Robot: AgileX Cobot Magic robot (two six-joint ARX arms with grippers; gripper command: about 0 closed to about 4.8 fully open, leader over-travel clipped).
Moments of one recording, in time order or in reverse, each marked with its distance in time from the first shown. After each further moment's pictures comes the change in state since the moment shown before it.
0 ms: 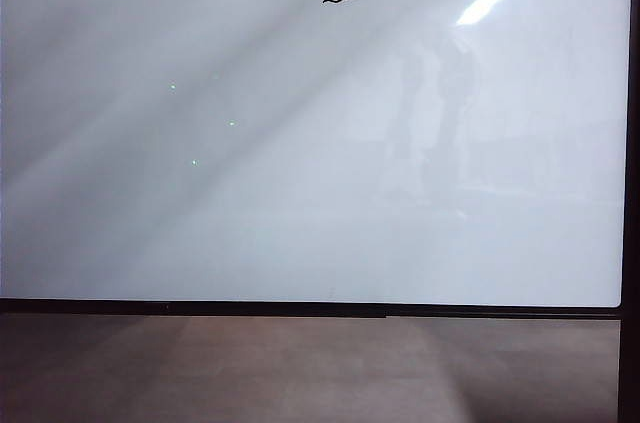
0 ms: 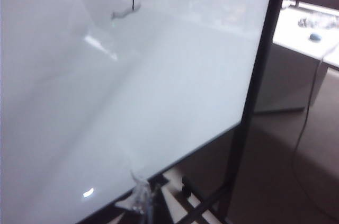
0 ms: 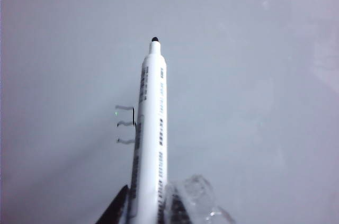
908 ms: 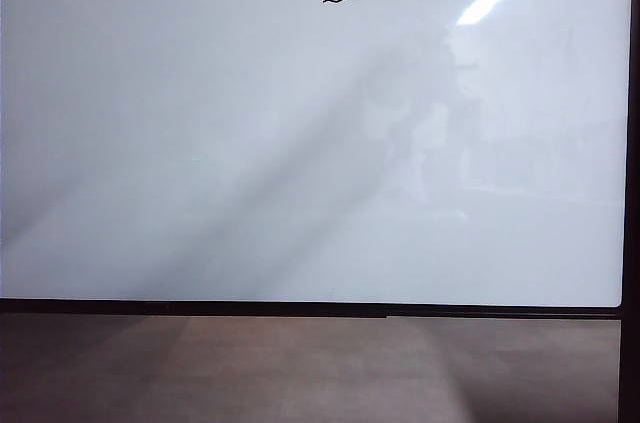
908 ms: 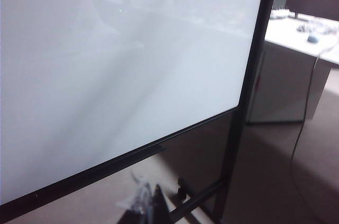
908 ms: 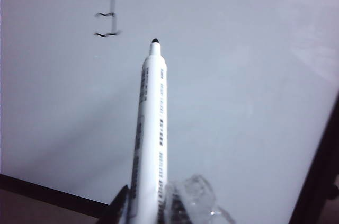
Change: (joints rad) left arm 0.000 -0.583 -0.549 0.068 -0.026 -0.061; right arm 0.000 -0.554 -0.594 -0.012 0.049 -0.082
